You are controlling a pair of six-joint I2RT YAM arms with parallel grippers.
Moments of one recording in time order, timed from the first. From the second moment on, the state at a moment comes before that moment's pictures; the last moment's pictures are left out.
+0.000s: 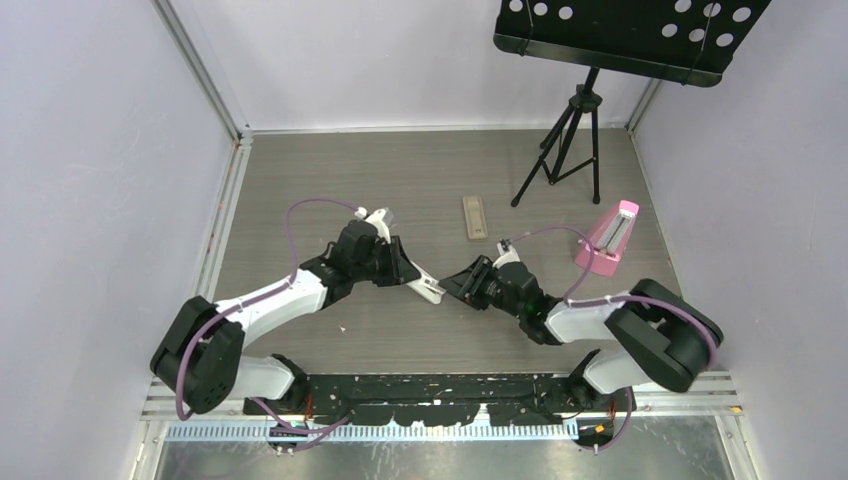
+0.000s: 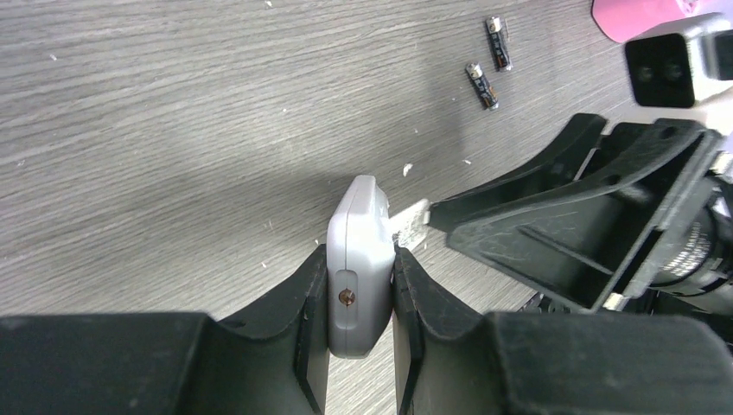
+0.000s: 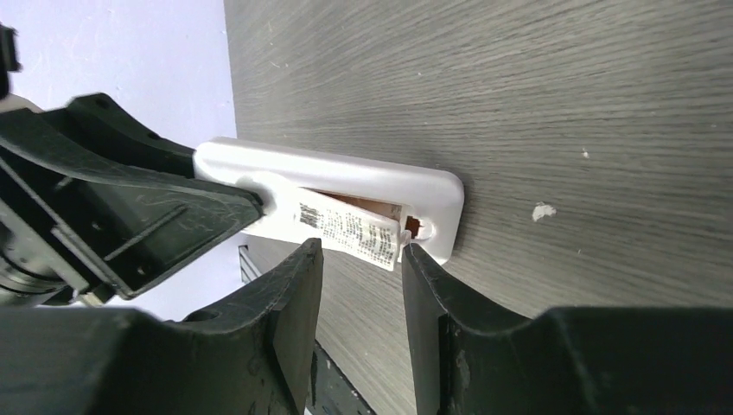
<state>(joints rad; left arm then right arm) -0.63 1.32 0.65 0.01 0.23 -0.68 0.76 1.44 0.29 0.77 -0.07 1.21</state>
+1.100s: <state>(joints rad) -0.65 1.31 0.92 -0.39 0.64 -0.27 0.76 1.06 0.57 0.06 -0.32 0.61</state>
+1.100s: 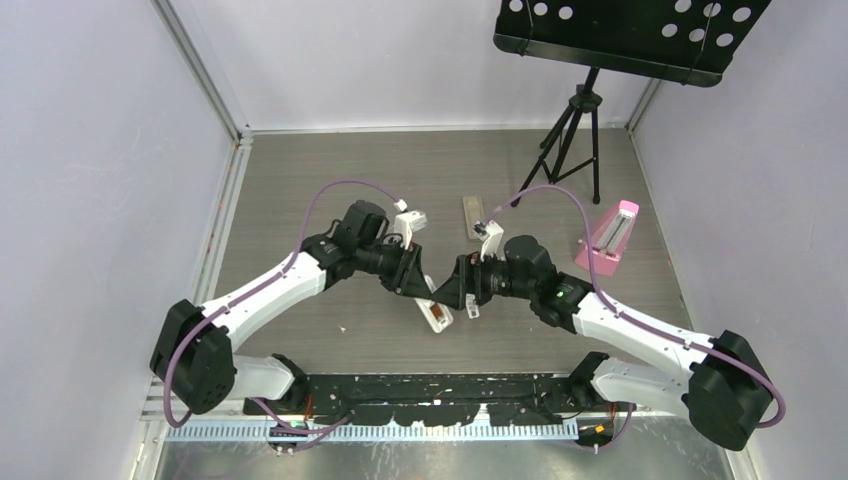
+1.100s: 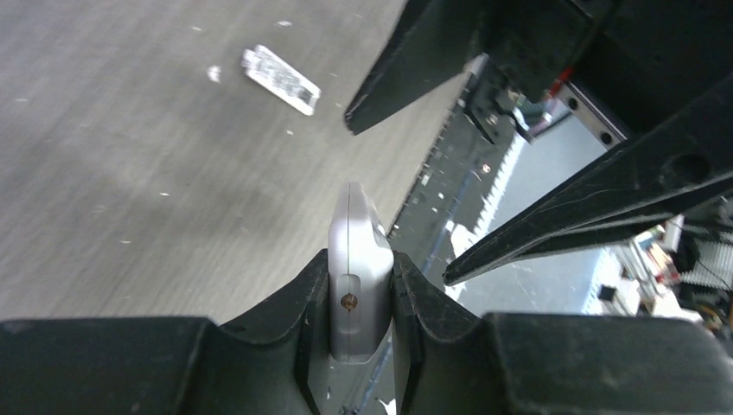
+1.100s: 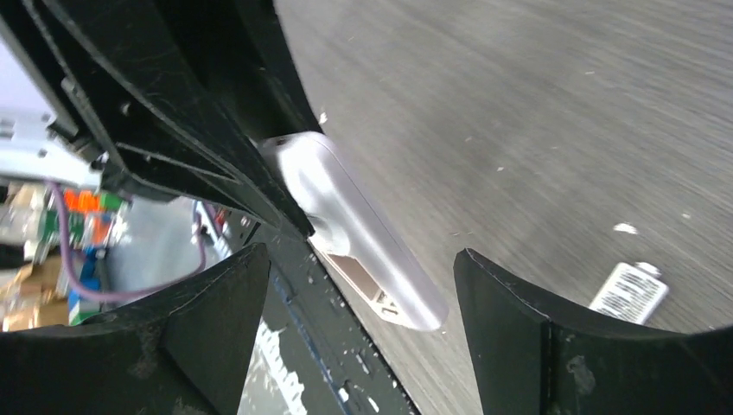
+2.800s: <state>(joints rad) -0.65 1.19 0.65 0.65 0.80 -1.04 0.78 0.84 0.45 0.37 -0.53 0.86</state>
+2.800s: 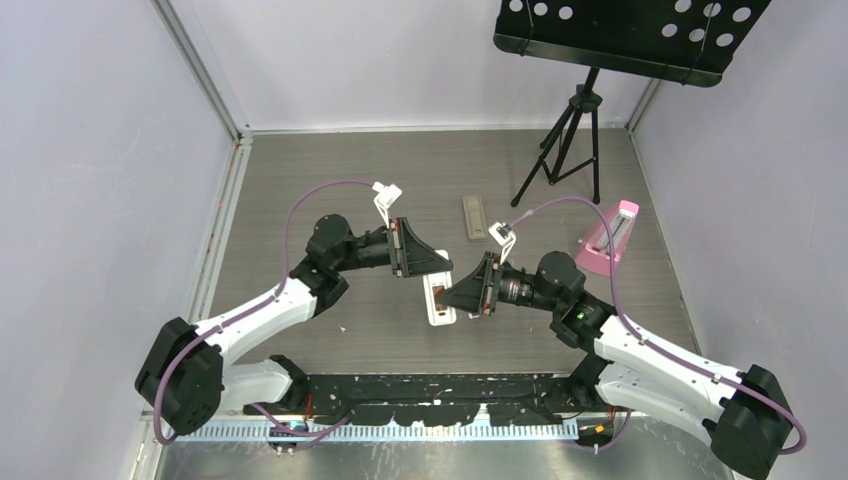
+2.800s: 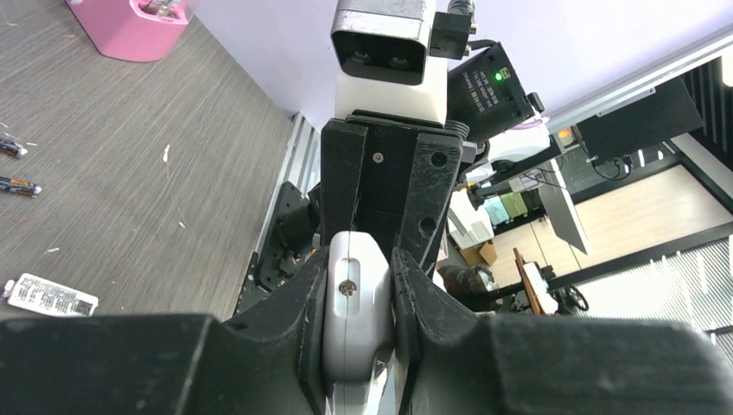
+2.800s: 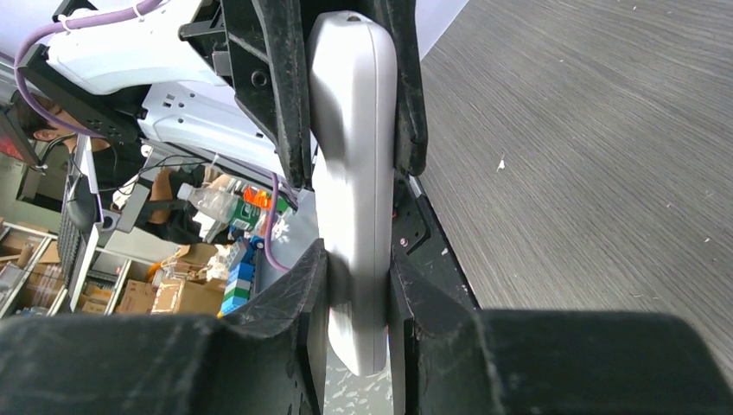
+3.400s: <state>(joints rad) -0.65 1.02 0.65 0.27 0.64 -0.55 0.78 0.67 0.46 0.11 -0.22 0.78</state>
